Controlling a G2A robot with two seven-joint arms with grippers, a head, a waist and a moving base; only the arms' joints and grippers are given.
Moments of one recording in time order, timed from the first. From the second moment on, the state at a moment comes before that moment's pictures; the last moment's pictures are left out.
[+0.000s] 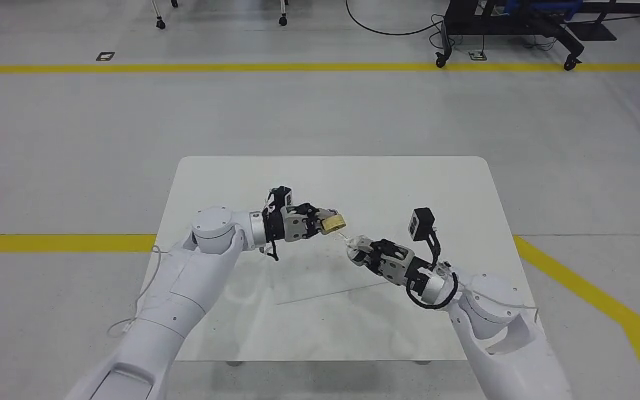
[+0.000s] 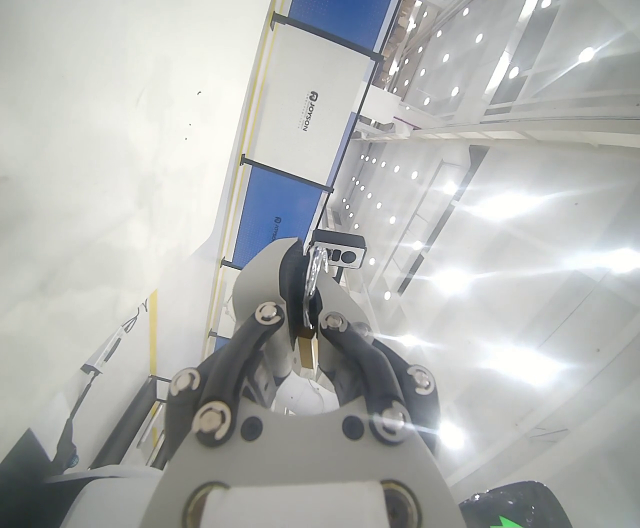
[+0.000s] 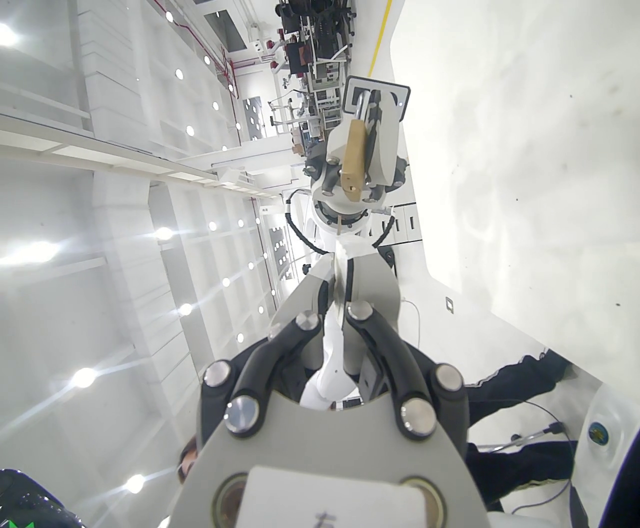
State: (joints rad) left arm 0.64 -1.40 -1.04 -0.89 -0.55 0.17 -1.05; right arm -1.30 -1.13 1.34 -1.88 0.45 0.38 0.62
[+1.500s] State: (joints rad) left arm 0.74 -1.42 -1.04 -1.05 -0.51 0.12 -0.73; right arm -1.35 -1.18 1.23 -1.91 0.40 0.28 0.20
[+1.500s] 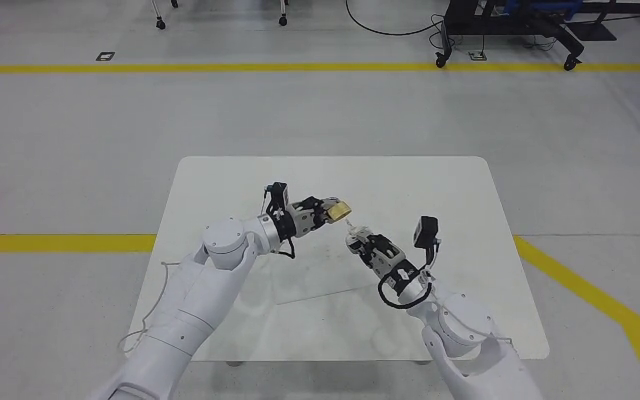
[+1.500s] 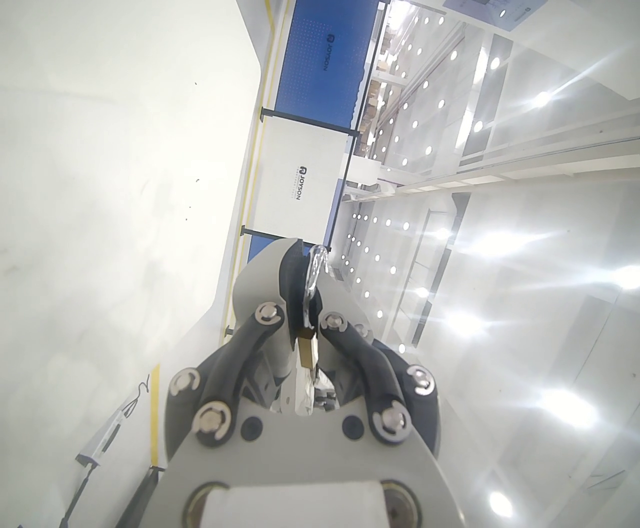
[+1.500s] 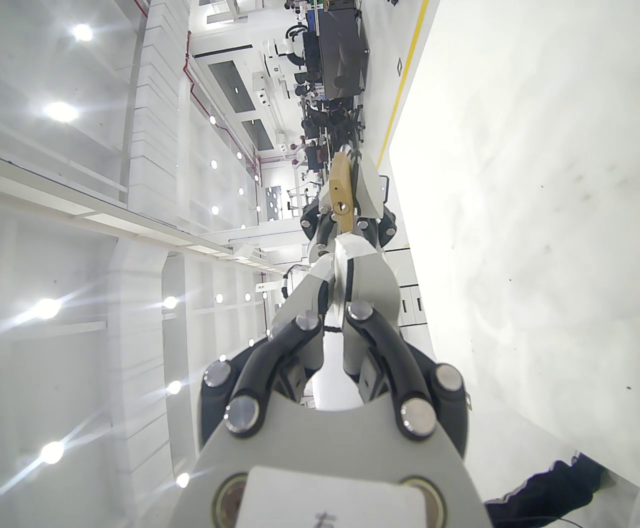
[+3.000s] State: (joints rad) left arm 0.68 -1.43 -1.04 -1.00 -0.49 0.09 -0.76; right arm -1.30 -1.22 1.21 -1.89 0.38 0.32 0.12
